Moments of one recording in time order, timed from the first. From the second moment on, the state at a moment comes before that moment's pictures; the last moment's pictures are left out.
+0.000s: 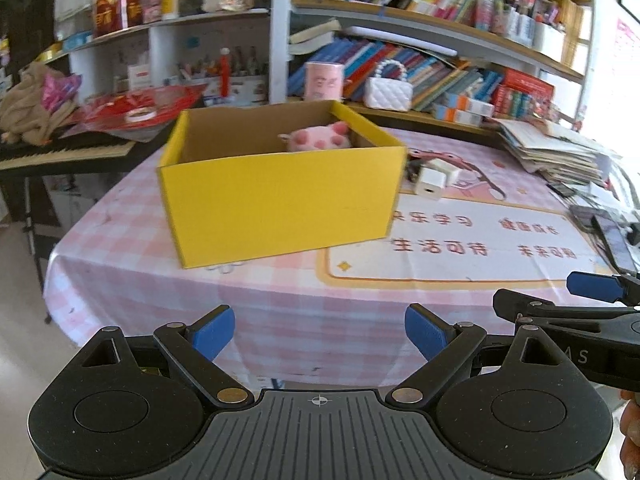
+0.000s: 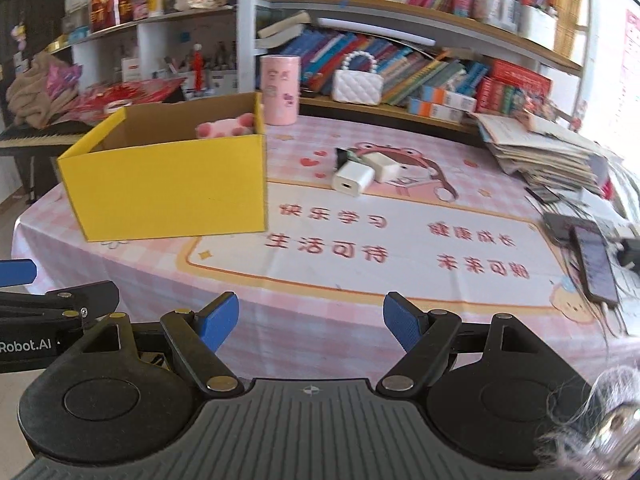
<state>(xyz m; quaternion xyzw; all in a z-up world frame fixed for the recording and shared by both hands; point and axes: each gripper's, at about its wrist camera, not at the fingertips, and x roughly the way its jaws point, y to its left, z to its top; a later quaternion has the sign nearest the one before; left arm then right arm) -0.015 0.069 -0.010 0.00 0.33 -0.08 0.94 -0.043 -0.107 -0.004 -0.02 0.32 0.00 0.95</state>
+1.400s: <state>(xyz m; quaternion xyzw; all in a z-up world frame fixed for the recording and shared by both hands) 0.102 -0.086 -0.011 0.04 0.32 -0.17 0.93 0.061 -0.254 0.003 0.02 0.31 -0.08 0.95</state>
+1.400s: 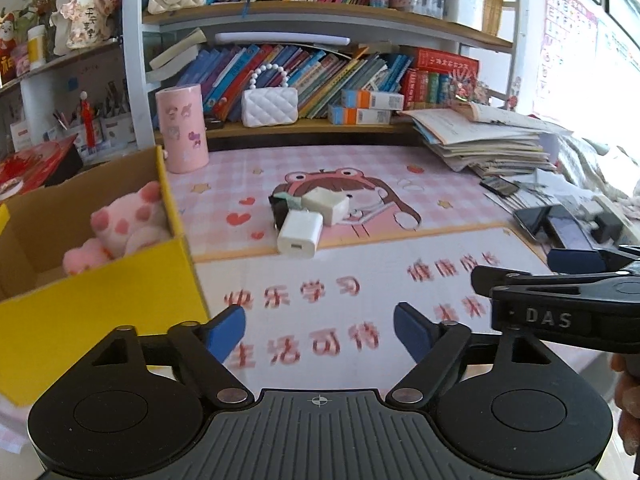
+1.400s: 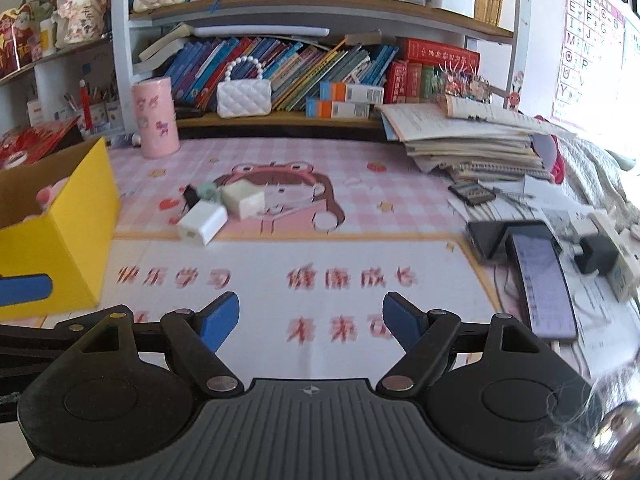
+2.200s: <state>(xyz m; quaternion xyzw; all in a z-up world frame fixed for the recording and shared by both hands) 0.264 -0.152 -0.062 0.06 0.38 -0.08 0.92 0.171 -0.311 0.014 0.04 0.29 0.01 0.95</state>
